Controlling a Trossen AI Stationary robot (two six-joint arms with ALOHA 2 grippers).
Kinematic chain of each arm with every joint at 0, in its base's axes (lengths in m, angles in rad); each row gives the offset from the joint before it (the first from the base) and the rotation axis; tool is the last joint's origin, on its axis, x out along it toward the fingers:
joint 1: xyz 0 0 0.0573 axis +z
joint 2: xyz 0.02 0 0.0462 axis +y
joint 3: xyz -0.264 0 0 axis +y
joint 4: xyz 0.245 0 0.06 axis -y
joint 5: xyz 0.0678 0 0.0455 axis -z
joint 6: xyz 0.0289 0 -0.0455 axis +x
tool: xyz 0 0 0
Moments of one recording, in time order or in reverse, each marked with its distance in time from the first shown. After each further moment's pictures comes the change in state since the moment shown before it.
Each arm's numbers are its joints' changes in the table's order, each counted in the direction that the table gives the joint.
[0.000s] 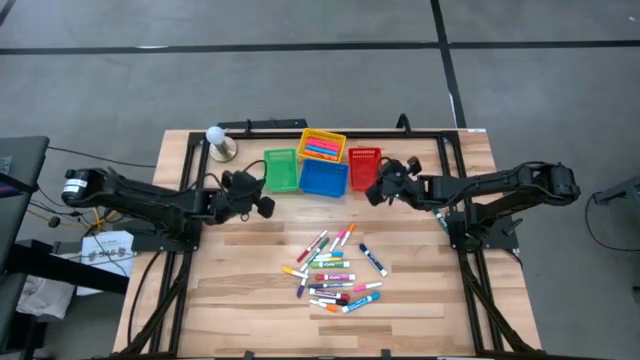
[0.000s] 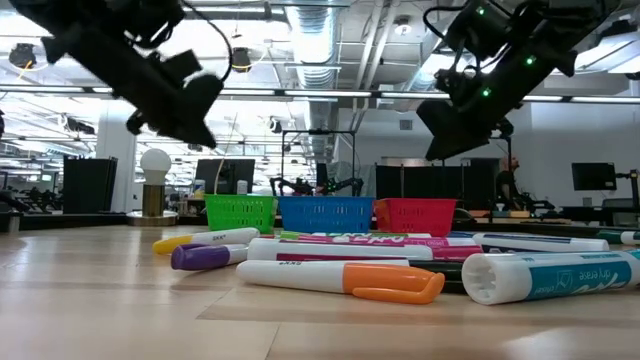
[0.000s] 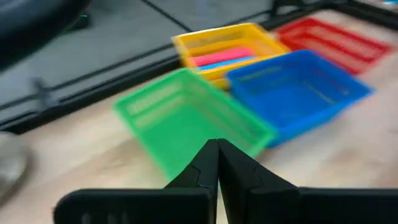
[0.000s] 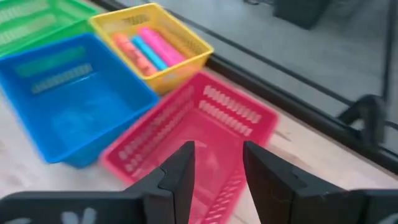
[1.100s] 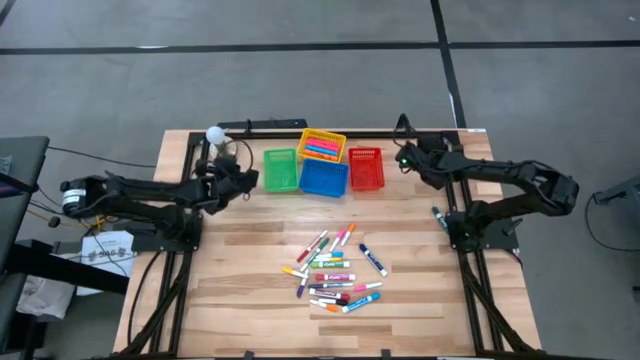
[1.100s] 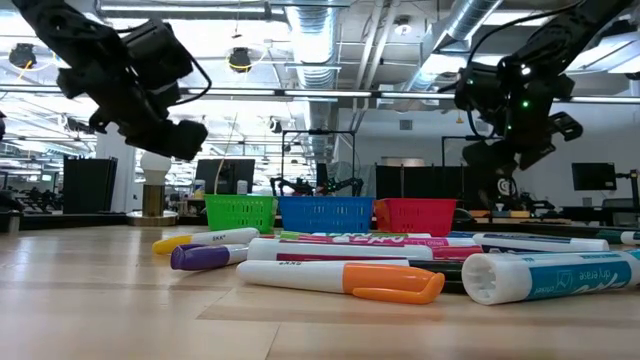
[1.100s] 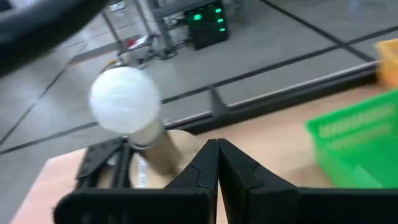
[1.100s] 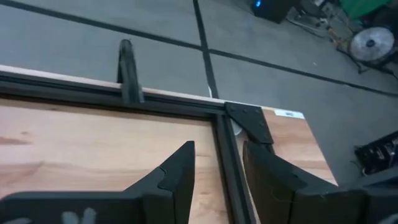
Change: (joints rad) left arm 0.293 0.013 0.049 -0.092 -0.299 0.041; right arm -0.456 -0.008 0.000 -0.388 0.252 0.256
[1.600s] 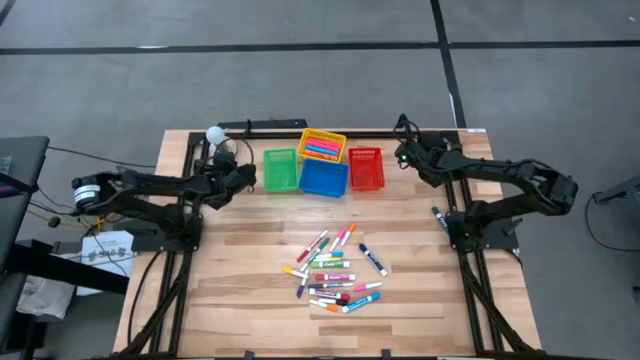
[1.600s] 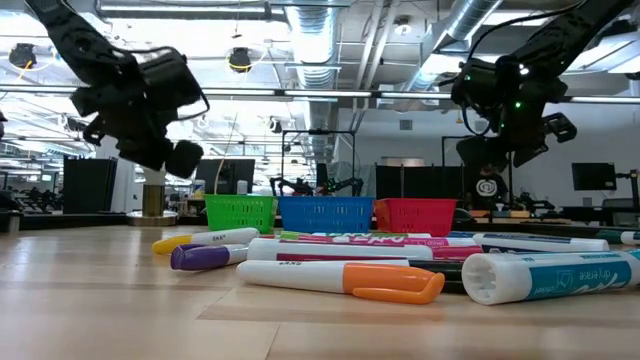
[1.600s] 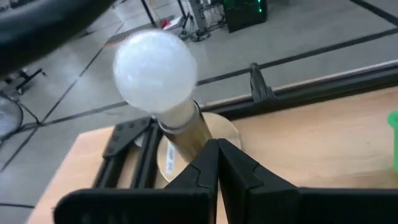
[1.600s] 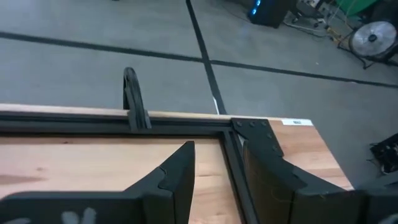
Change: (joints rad) left arm 0.117 0.147 -0.001 0.015 -0.010 -0.093; right arm -0.016 0.015 0.000 0.114 0.023 0.001
